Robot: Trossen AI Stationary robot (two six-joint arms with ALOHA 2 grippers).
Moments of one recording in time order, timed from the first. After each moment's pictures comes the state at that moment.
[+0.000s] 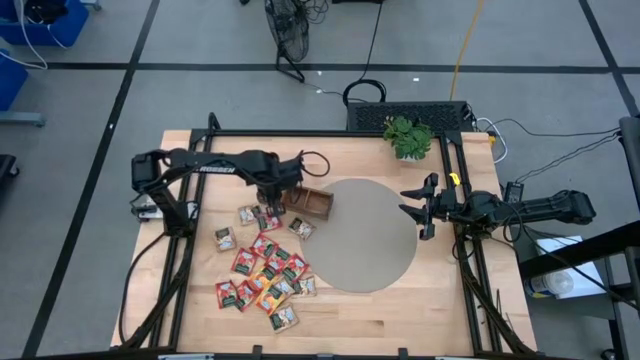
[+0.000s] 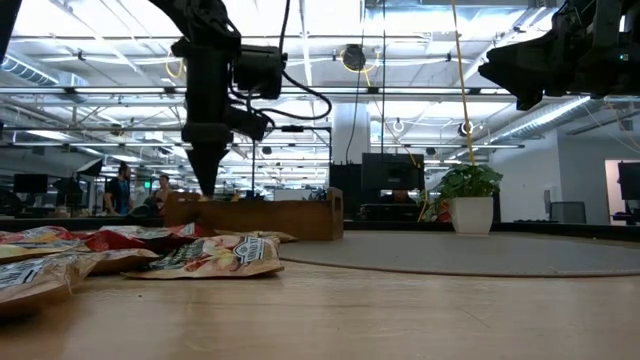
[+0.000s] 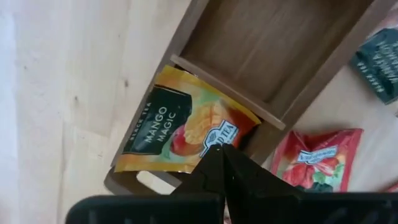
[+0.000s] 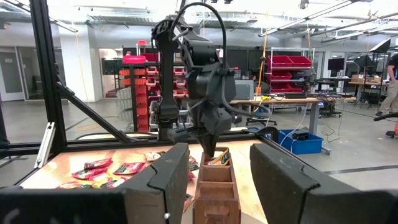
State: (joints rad) left arm 0.28 1.71 1.16 -0.96 -0.12 0.00; right arm 0.07 0.30 0.02 0.47 0.23 -0.02
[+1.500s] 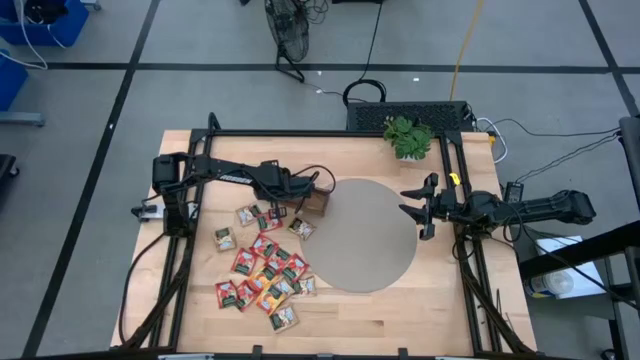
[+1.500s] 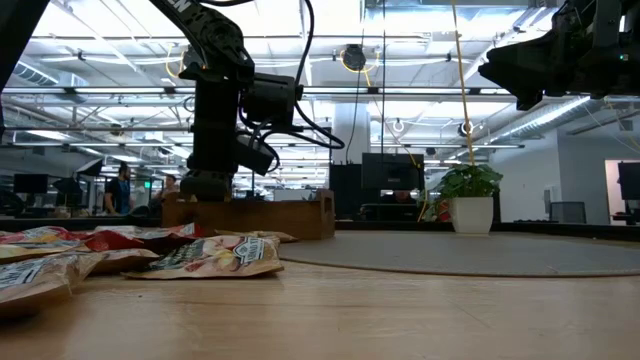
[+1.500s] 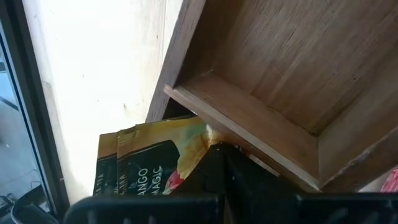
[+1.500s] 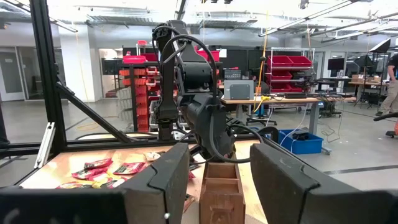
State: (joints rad) left arm 0.20 1.86 1.16 -0.91 -0.45 0.00; right arm 0.07 0.30 0.01 0.47 0.23 -0.02
